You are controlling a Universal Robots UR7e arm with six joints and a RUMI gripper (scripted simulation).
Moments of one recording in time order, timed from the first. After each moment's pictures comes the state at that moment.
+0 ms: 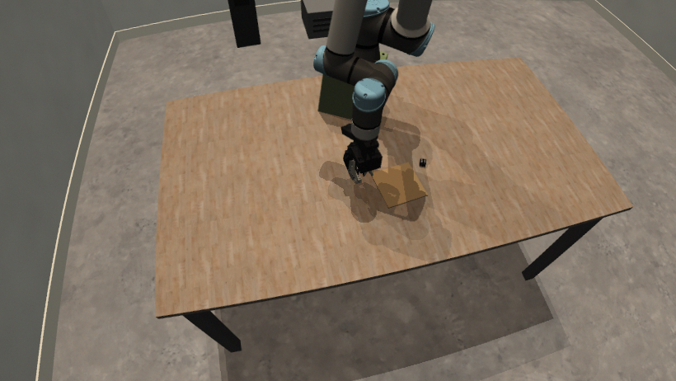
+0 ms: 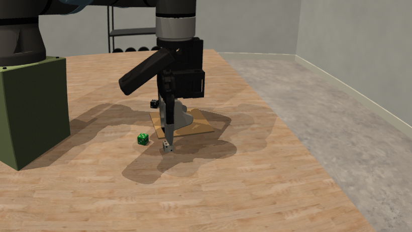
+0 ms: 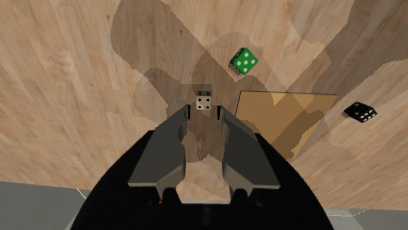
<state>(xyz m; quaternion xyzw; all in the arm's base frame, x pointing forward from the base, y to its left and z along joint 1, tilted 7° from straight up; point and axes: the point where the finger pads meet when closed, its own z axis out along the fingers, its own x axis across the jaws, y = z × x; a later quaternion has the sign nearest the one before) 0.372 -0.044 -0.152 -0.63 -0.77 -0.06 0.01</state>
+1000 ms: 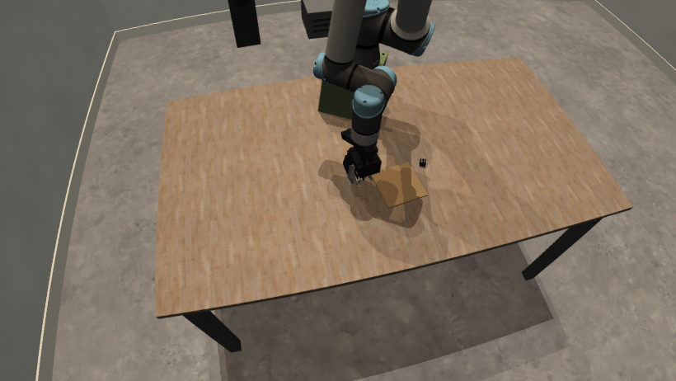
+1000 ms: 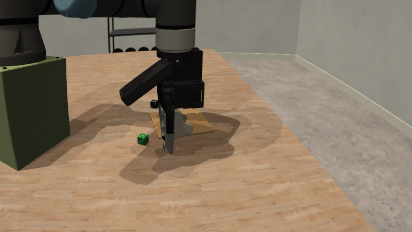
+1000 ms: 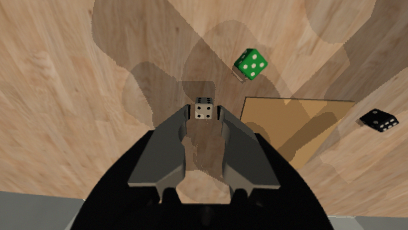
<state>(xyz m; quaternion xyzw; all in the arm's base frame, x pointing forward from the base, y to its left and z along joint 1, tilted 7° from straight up) 0.374 -0.042 -0.173 -0.63 -0.77 -0.06 0.01</state>
